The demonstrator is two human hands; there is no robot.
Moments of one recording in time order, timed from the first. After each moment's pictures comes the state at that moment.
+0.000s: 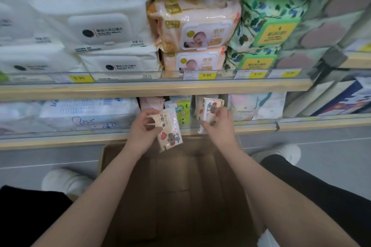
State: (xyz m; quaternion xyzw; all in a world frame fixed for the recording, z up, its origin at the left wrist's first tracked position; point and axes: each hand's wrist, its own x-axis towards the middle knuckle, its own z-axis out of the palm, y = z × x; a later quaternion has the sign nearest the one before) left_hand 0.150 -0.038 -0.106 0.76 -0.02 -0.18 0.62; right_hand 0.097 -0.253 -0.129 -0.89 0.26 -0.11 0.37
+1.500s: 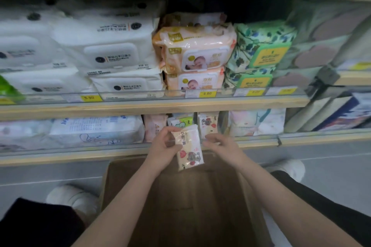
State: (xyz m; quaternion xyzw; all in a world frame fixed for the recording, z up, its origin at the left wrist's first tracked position) left_hand 0.132 -0.068 -0.089 0.74 -0.06 -0.23 0.63; right_hand 0.075 -0.266 -0.099 -0.82 0.20 0.08 0.52
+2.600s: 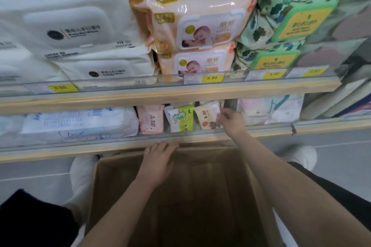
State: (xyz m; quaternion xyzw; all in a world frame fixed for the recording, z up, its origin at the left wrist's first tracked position) left_hand 0.144 -0.054 -0.189 0.94 -0.30 -0.13 0.13; right_hand 0.152 -0.311 -0.171 -0.83 0.31 0.01 0.46
